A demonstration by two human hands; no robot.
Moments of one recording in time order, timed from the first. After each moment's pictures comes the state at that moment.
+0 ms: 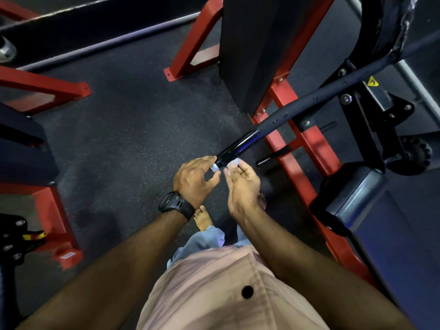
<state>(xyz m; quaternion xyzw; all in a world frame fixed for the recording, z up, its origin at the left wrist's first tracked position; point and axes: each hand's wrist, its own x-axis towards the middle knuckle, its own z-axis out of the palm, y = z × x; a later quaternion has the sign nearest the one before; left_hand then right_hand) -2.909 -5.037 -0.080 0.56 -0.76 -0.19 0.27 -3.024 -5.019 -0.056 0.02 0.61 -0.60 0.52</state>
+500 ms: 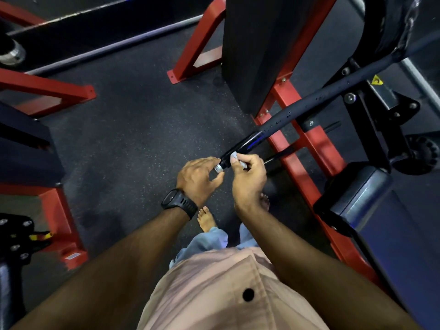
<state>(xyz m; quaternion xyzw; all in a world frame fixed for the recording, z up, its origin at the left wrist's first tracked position) -2.906 -5.040 -0.078 0.54 -0.79 -0.16 0.25 -3.033 -5.020 -0.054 -0.28 0.75 -0.52 0.30</state>
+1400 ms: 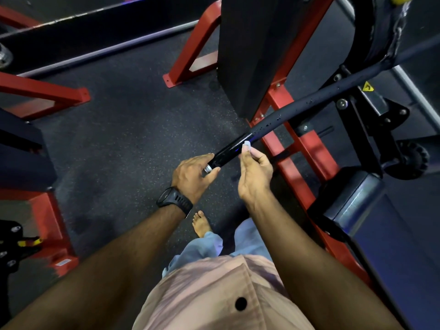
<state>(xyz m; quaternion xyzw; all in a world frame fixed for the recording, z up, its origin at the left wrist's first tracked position) -2.914 -5.053 -0.074 0.55 -0.77 -0.19 0.27 -3.063 -5.057 -0.047 0.05 0.58 -0.66 0.47</state>
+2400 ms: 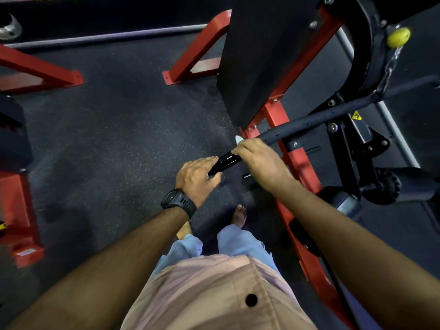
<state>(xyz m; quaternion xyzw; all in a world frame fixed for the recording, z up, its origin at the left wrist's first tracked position) -2.939 -5.050 -0.086 0.57 -0.74 -0.20 0.29 -3.145 -5.088 -0.019 -0.87 0.47 -0.12 0.06</state>
